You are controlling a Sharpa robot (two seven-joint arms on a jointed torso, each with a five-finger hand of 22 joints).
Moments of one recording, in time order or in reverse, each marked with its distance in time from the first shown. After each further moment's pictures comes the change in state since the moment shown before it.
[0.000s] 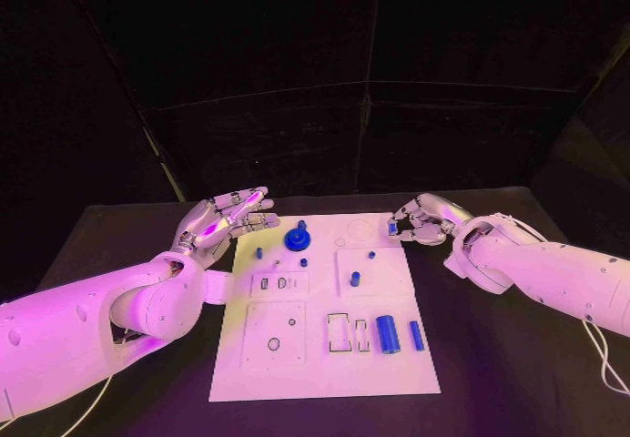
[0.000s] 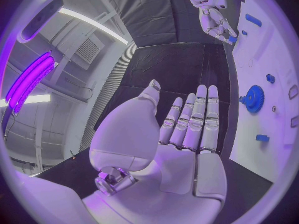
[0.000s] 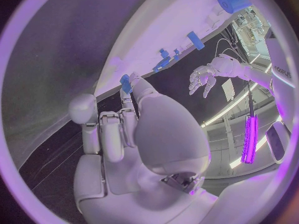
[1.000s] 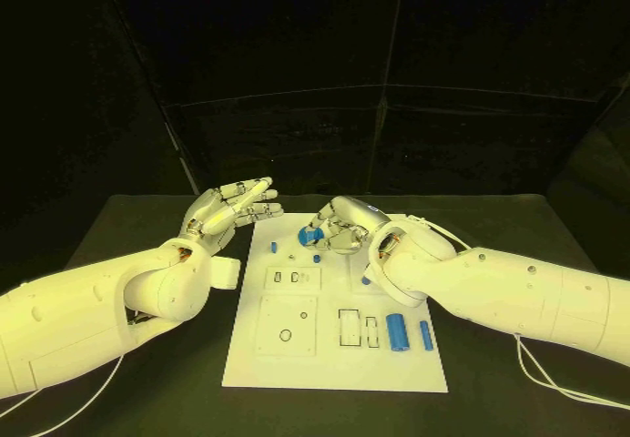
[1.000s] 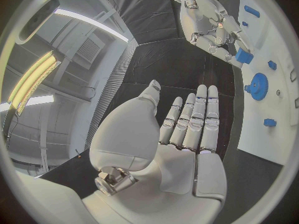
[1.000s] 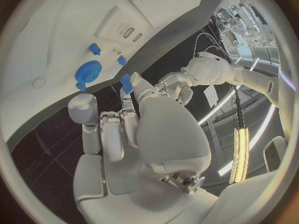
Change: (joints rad) left arm 0.002 0.009 0.000 -0.045 0.006 0.002 -0.001; left_hand 0.001 0.008 0.001 -0.005 0.000 0.014 0.001 0.000 0.000 0.000 0.000 -0.004 0.000 0.004 0.004 -0.004 0.000 0.000 0.000 0.000 -0.005 -0.003; right arm 0.012 0.261 0.000 0.209 -0.174 -0.041 -0.318; right_hand -0.021 -0.002 0.007 0.002 -0.012 -0.001 -0.001 -0.006 0.006 0.004 -0.004 0.000 0.000 -0.004 -0.003 0.000 0.000 0.000 -0.003 -0.003 0.000 -0.002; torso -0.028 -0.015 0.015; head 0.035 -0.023
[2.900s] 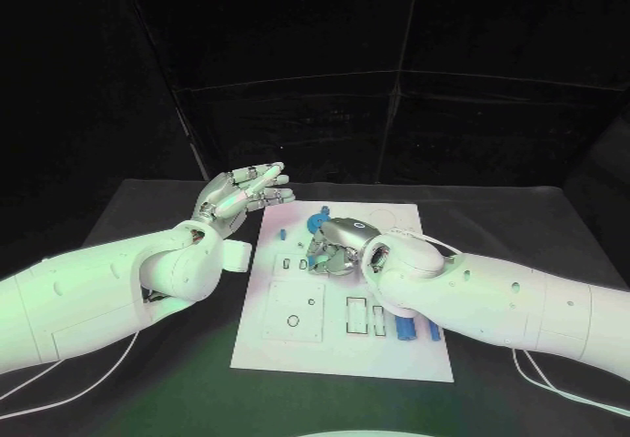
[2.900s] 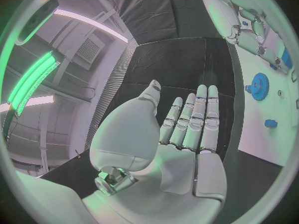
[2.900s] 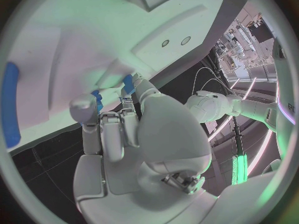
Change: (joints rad) left arm 0.002 0.009 0.000 -0.010 0.000 0.000 -0.002; left_hand 0.001 0.001 -0.004 -0.004 0.000 -0.005 0.000 -0.009 0.000 0.000 0.000 -0.004 0.000 0.000 0.000 -0.007 -0.002 0.000 0.004 0.004 -0.004 -0.003; right arm -0.041 0.068 -0.045 -0.040 -0.191 0.159 -0.066; right_hand -0.017 -0.019 0.004 0.002 -0.006 0.007 -0.005 0.003 -0.004 0.000 0.000 0.000 0.000 0.000 0.000 0.000 0.001 0.000 -0.004 -0.004 0.000 -0.011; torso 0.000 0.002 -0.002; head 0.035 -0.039
